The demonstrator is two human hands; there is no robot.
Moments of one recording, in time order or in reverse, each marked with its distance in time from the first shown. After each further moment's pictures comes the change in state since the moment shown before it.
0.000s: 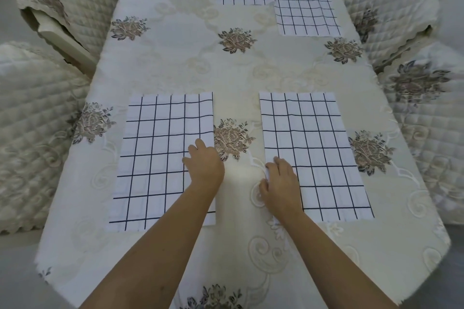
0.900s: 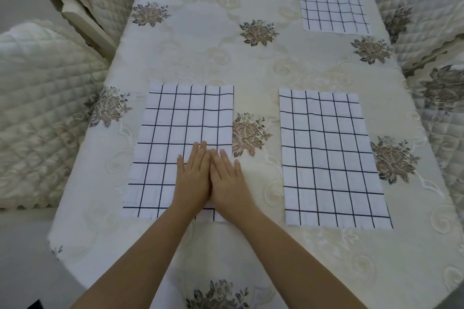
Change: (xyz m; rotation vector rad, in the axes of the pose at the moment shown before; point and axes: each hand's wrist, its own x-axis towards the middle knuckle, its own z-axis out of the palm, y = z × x) left_hand -0.029 -0.081 0.038 -0.043 0.233 0.352; right_hand -0.003 -0.119 0.026 -0.012 -0.158 -0.432
